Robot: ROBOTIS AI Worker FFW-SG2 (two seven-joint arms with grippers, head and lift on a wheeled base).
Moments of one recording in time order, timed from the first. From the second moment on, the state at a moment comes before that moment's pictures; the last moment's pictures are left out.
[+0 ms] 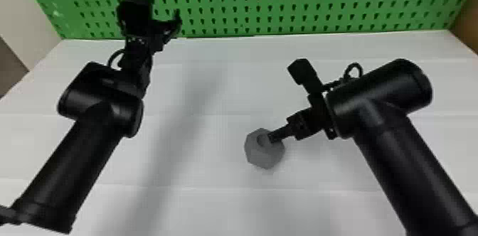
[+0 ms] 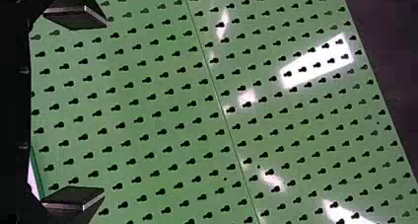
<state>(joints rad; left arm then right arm) -0.47 0.37 -0.29 -1.33 0.10 0.00 0.24 -0.48 0.00 0.37 -1.47 0.31 1.32 1.01</state>
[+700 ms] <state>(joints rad) -0.41 0.36 -0.29 -1.33 0.13 0.00 0.26 -0.45 0.00 0.07 -1.57 0.28 1.22 0.89</state>
